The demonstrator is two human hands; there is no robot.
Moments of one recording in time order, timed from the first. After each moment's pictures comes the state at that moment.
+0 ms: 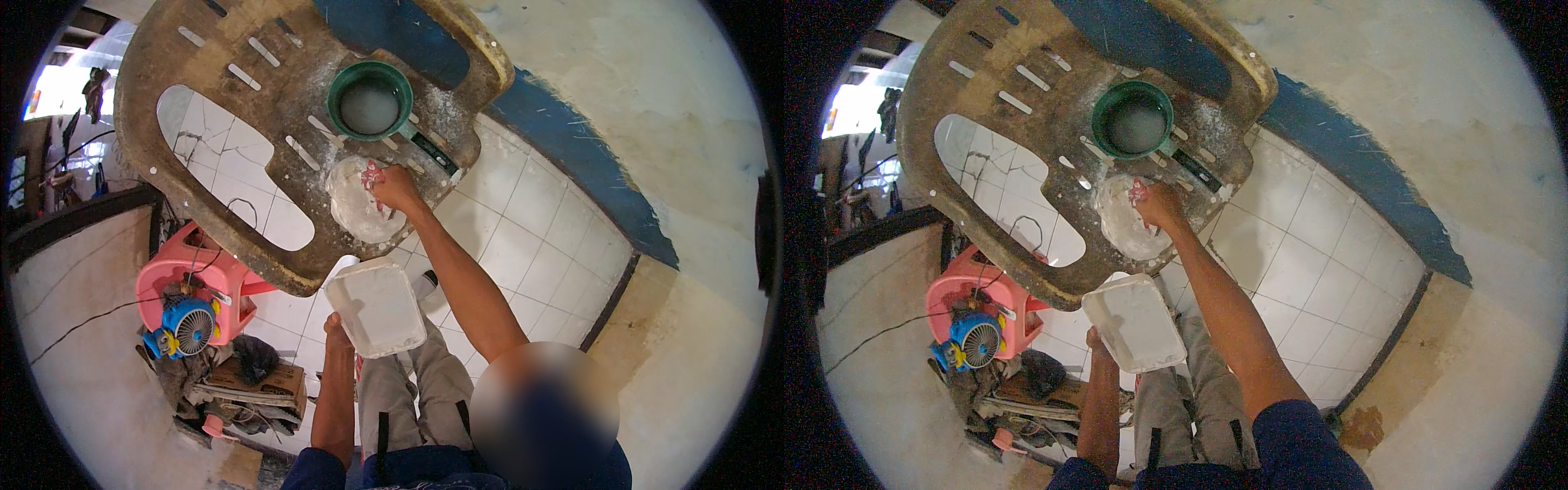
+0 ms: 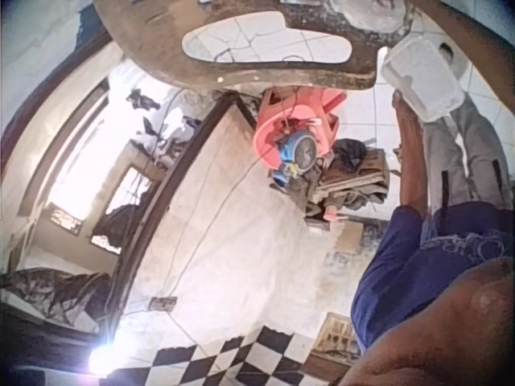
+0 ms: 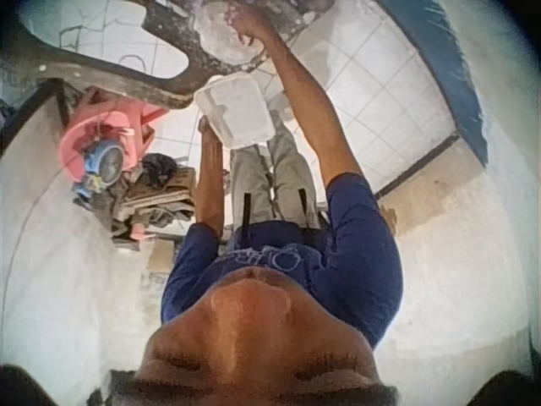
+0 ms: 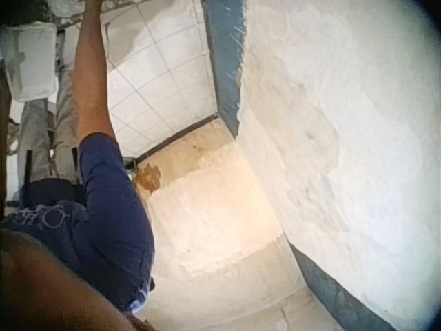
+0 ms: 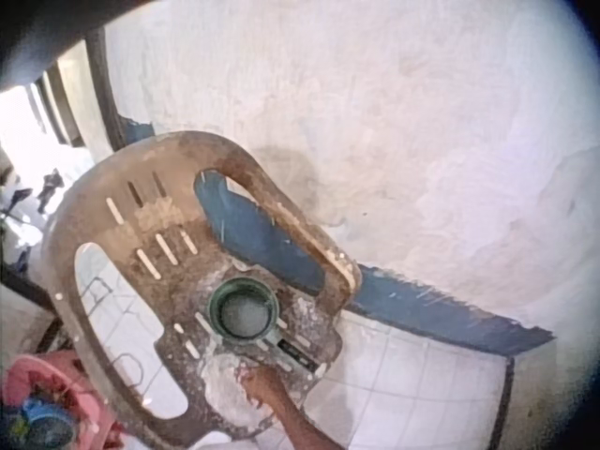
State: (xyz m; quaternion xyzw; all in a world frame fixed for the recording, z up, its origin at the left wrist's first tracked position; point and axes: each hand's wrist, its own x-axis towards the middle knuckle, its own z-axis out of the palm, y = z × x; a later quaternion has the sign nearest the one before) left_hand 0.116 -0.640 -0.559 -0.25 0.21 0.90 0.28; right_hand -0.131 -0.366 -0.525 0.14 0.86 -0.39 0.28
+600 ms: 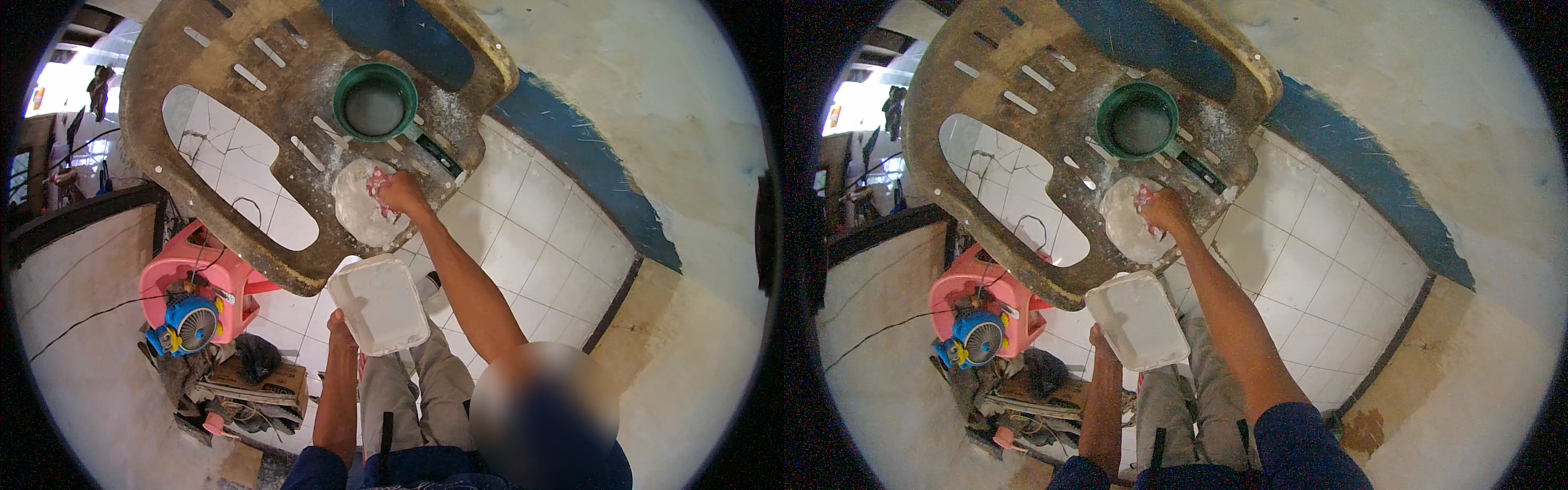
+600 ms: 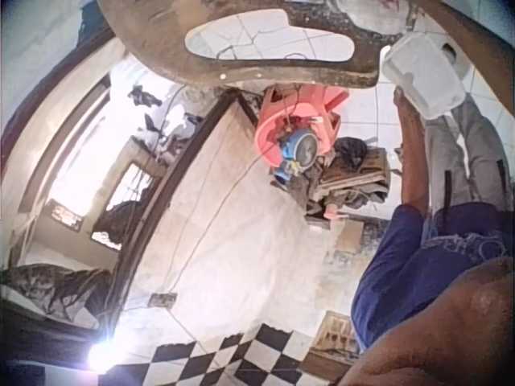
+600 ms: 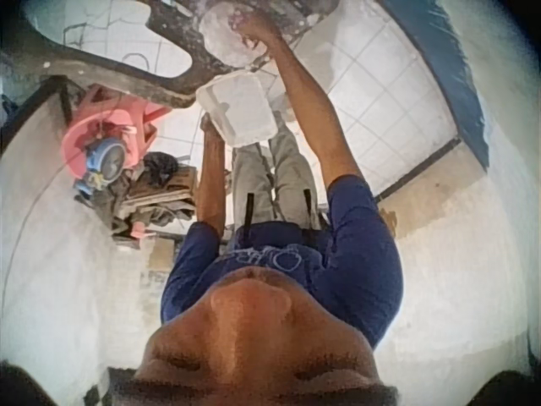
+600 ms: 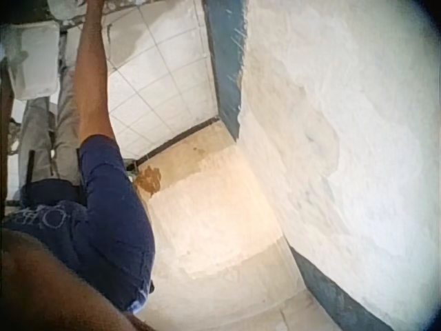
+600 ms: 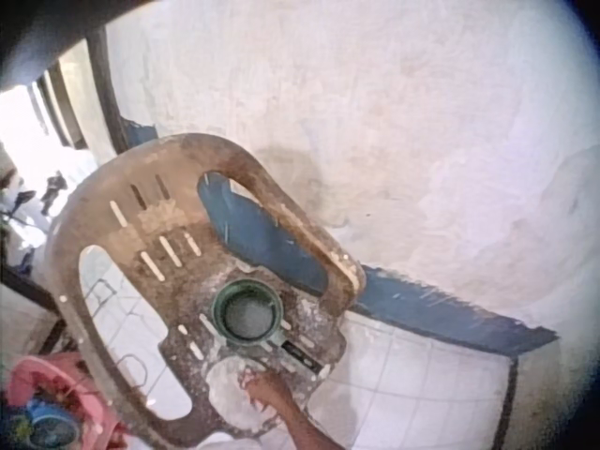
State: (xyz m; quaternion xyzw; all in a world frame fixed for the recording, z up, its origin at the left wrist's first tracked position) left_hand 0.073 -0.599 -0.474 -0.33 0.32 0.83 0.31; right_hand -0.121 -0.374 -0.551 0.18 0.86 -0.40 0.26
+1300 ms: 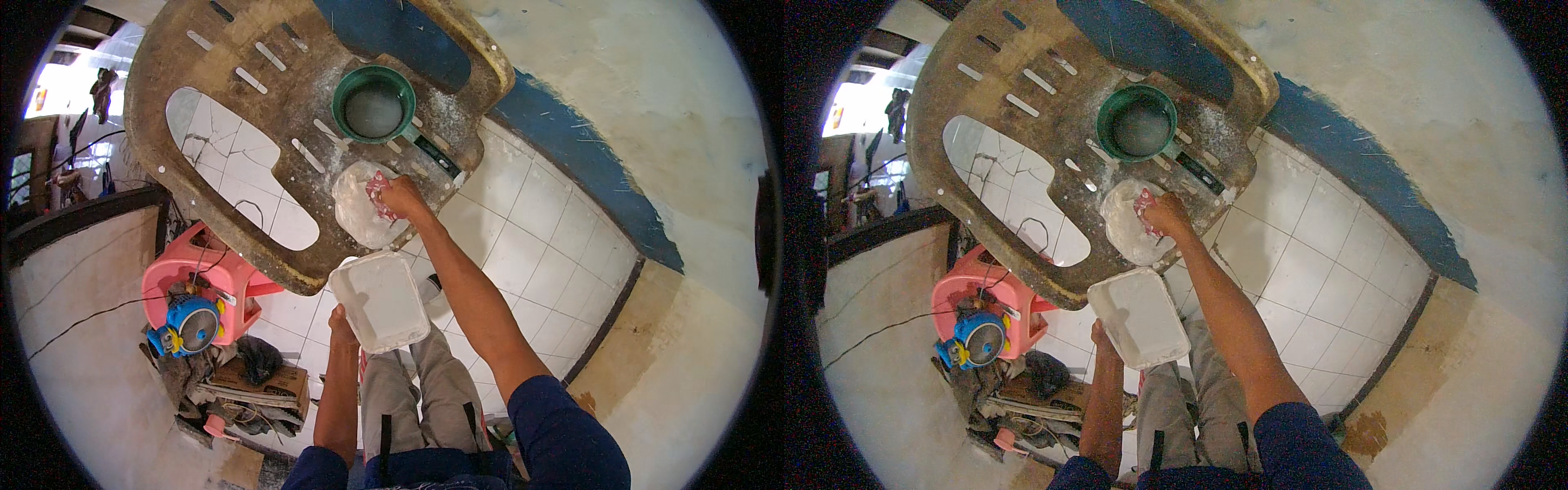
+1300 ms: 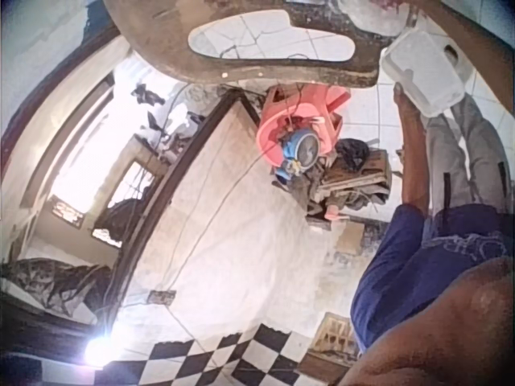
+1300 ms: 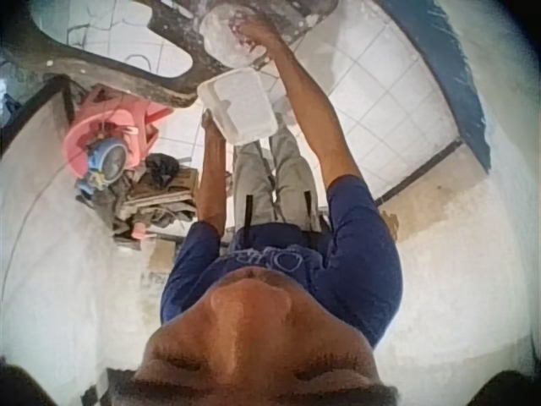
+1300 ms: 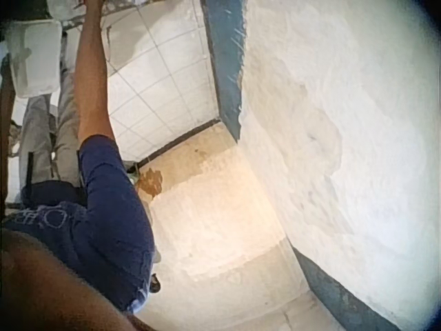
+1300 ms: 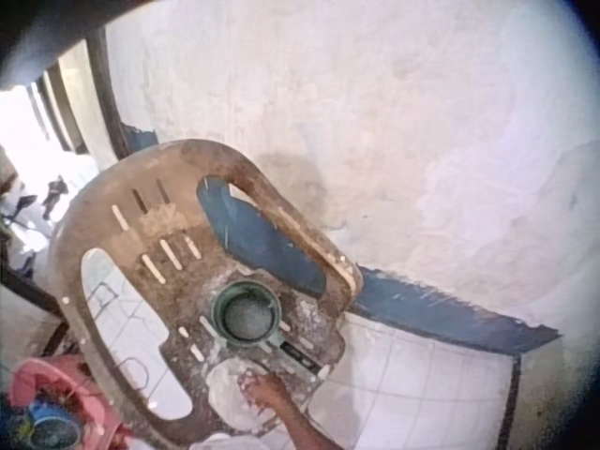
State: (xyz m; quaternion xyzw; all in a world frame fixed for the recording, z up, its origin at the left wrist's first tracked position) left_hand 0.074 -0.596 -0.485 -0.32 0.33 0.84 0.29; right_hand -0.117 -0.373 -0.547 0.22 0.83 -0.44 0.28
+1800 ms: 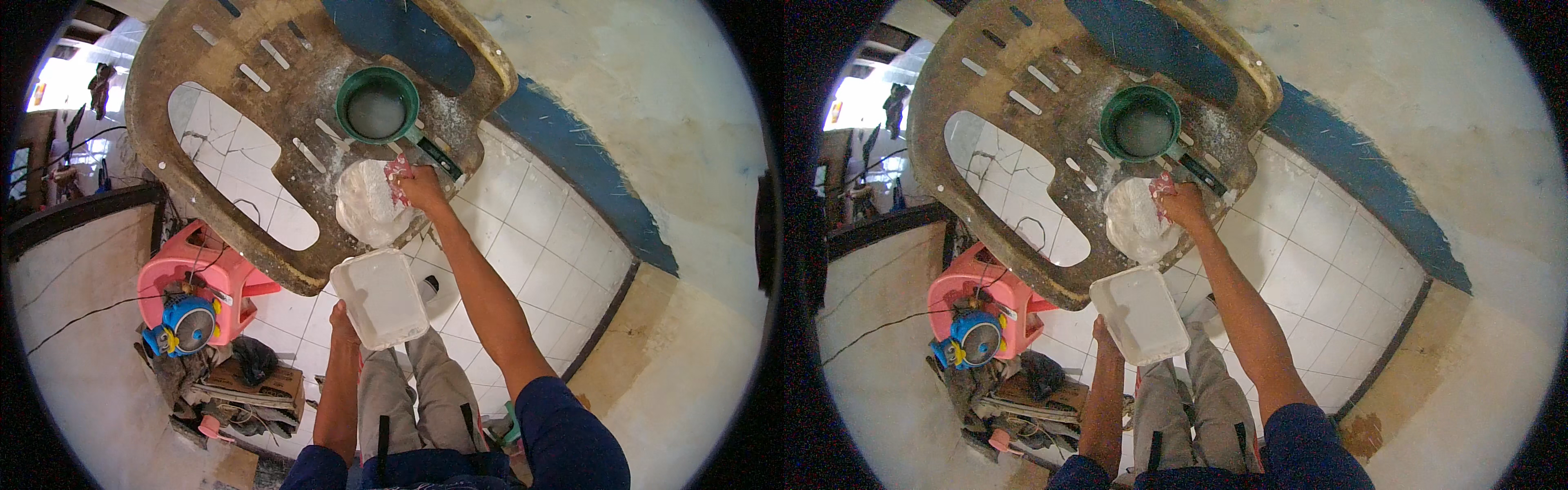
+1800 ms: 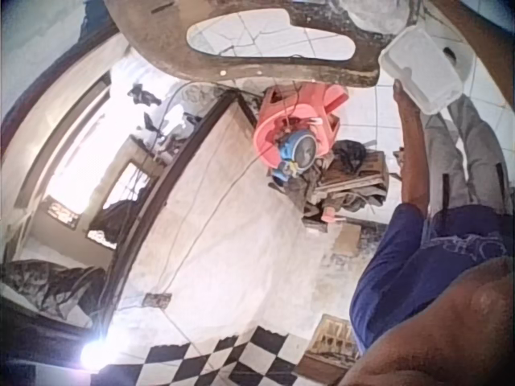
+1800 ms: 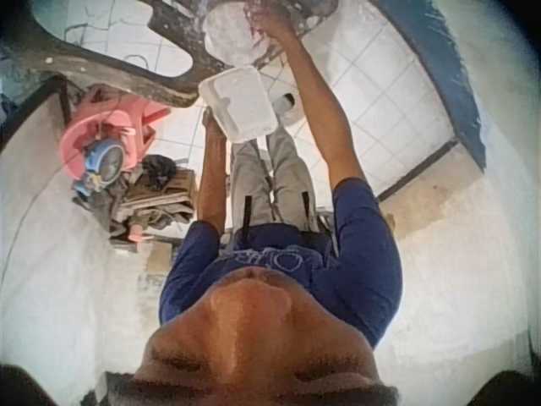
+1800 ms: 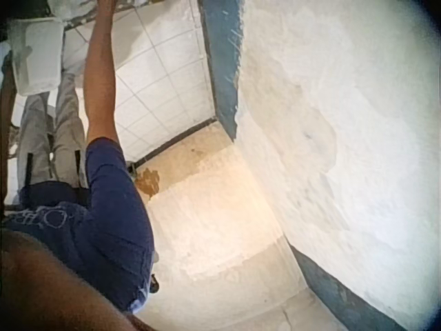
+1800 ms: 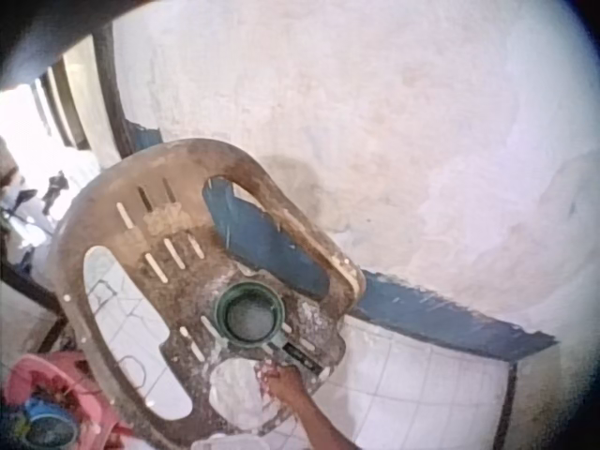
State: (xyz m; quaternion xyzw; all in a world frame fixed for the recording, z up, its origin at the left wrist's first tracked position) left_hand 0.071 -0.590 -0.489 -0.37 0.37 0.81 0.26; right_hand -0.119 -0.338 -0.526 0.23 0.83 -0.48 0.17
